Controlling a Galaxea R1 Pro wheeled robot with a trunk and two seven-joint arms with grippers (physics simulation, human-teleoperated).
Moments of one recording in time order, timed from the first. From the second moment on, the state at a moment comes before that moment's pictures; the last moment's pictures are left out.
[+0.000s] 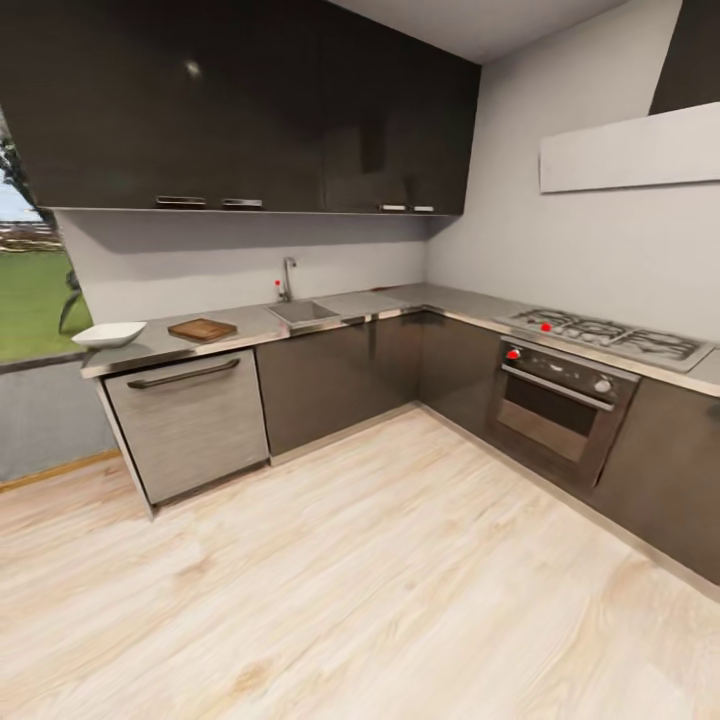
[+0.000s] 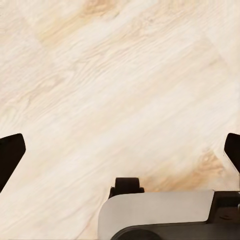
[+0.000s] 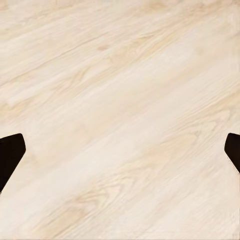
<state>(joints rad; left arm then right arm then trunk) -0.01 0.04 0.00 -0.26 0.00 -0.35 0.00 -0.01 -0.02 0.00 -0.55 0.00 -0.38 -0.01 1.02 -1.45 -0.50</state>
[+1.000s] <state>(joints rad) -0.01 0.04 0.00 -0.26 0.00 -0.35 0.00 -0.01 -0.02 0.00 -0.55 0.00 -0.38 -0.01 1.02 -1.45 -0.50</state>
